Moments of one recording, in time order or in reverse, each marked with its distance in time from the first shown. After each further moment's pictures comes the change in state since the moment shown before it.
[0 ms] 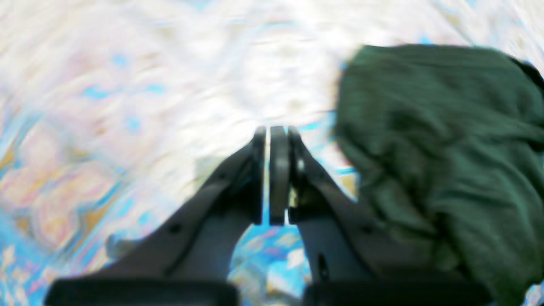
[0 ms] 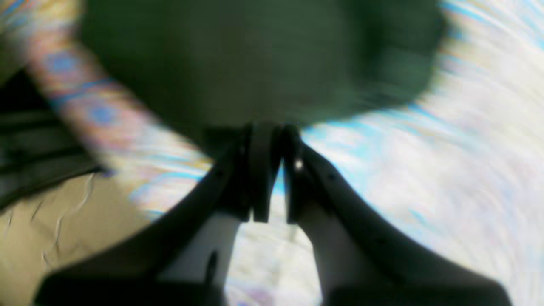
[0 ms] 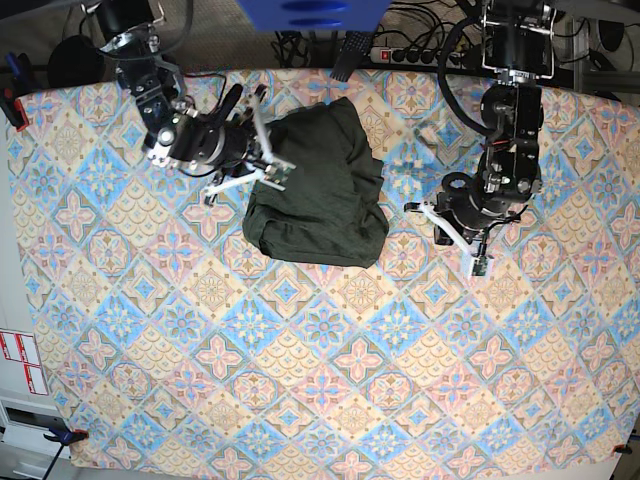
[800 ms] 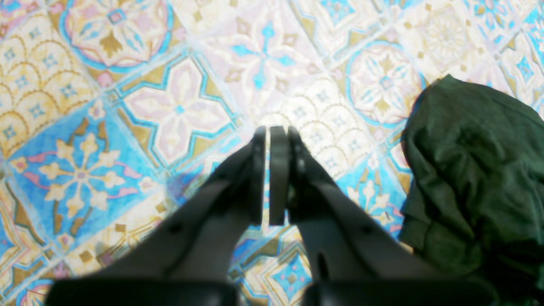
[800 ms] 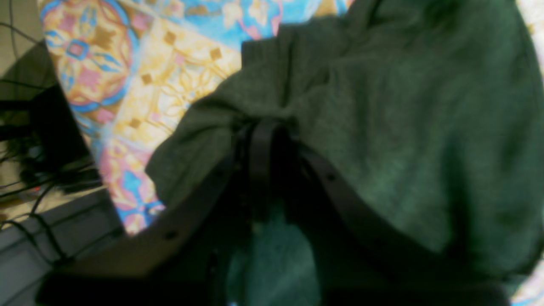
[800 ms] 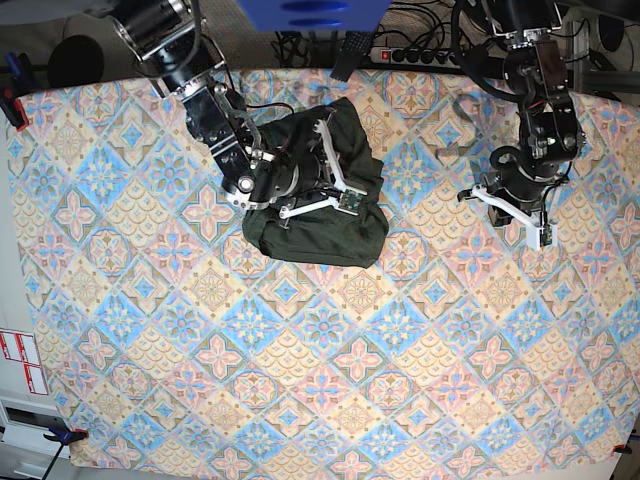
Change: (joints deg) left arm 8.2 3.5 -18.0 9.3 -0.5 -0.2 0.5; right arm 13.6 -12.0 -8.1 -23.3 -0.5 -0.5 0.9
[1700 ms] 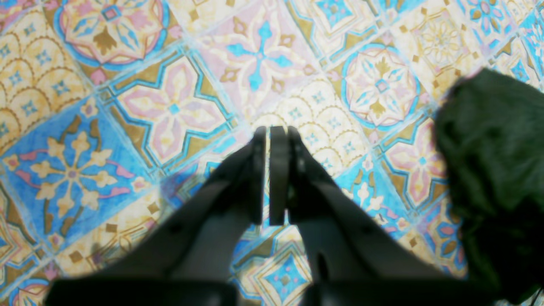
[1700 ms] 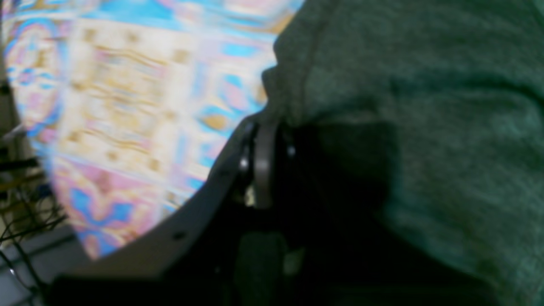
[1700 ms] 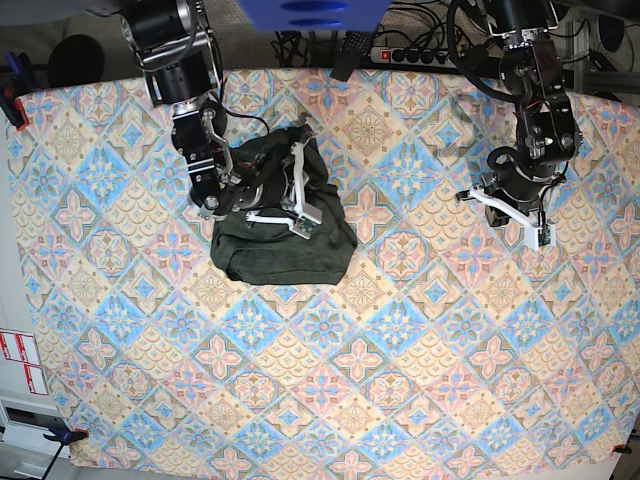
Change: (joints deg) left arm -0.2 1.0 -0.1 0.0 0.0 0.0 0.0; right arm 1.5 -0.9 17.0 -15.2 -4.7 3.2 10.6
